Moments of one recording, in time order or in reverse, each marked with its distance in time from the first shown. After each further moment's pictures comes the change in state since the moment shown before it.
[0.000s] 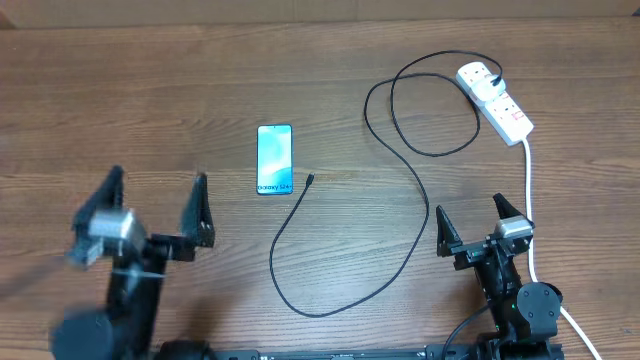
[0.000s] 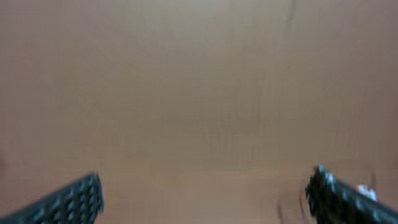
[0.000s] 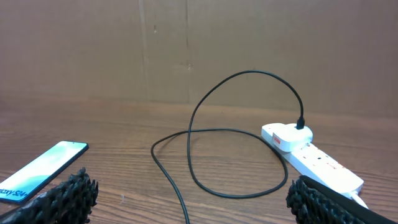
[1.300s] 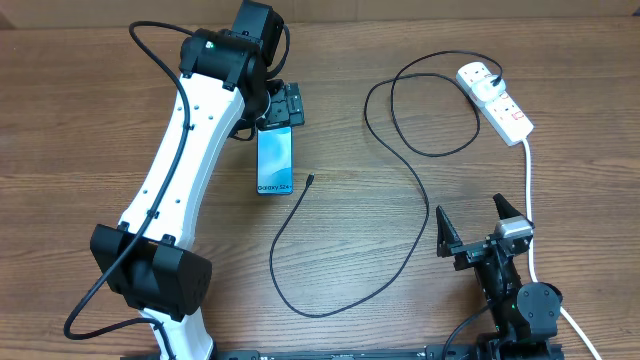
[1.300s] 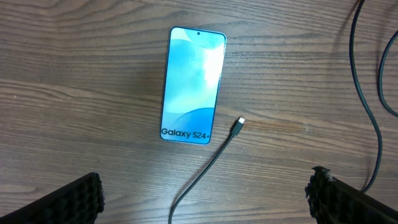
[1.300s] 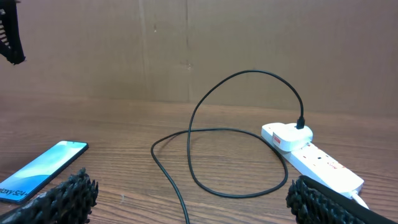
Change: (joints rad) left arm -0.331 1.550 1.288 -1.150 -0.169 -0.388; right arm 0.000 0.000 0.000 0.000 0.000 0.000
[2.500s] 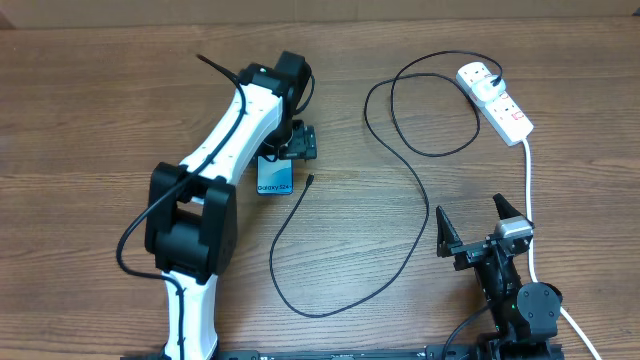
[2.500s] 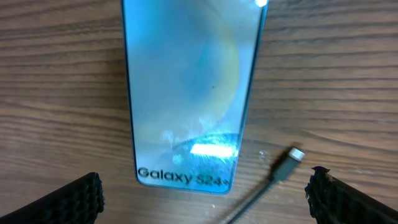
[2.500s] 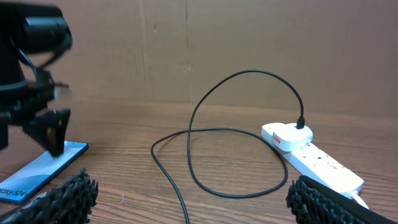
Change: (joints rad) left arm -0.038 0.227 -0.232 0.216 -0.027 0.032; right arm 0.000 0.000 0.000 0.000 0.000 0.000
